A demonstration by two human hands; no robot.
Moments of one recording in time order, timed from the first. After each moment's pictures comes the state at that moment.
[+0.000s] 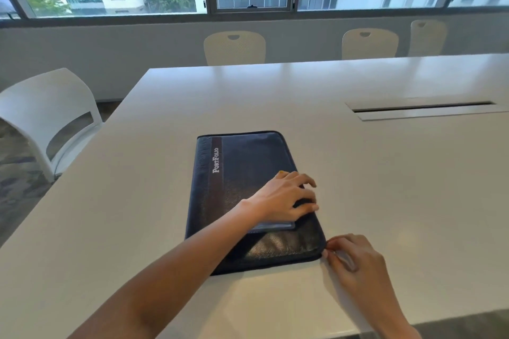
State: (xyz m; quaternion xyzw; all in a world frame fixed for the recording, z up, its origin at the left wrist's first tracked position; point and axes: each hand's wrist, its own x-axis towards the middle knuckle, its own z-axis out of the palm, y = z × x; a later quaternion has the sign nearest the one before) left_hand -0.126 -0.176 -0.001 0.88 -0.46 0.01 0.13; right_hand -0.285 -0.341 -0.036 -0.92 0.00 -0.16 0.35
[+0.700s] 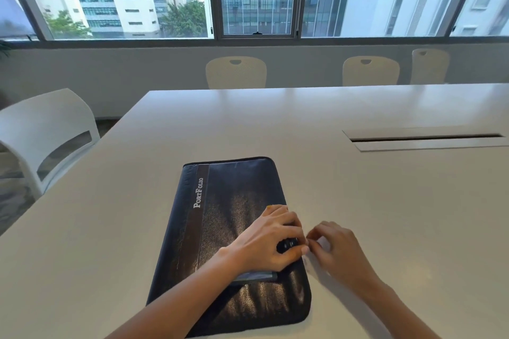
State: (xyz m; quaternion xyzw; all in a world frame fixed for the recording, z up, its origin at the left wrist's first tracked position) left_hand -0.120 -0.185 -0.016 0.84 -0.45 0.11 0.27; right_hand -0.160 -0.379 -0.026 -0.94 -0.12 -0.11 0.31
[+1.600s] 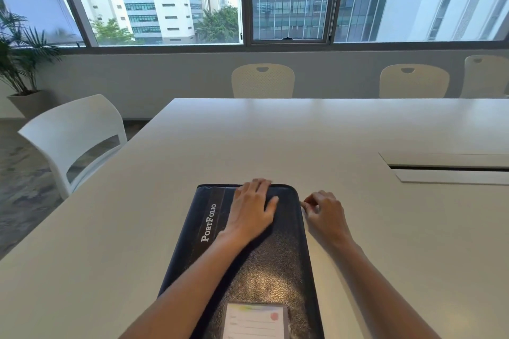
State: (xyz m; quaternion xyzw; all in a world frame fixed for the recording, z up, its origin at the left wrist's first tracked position) left_hand 0.011 -0.153 -0.005 0.96 -0.11 0.14 0.21; right_hand 0.041 -0.347 -0.049 -0.93 -0.08 -0.20 0.32
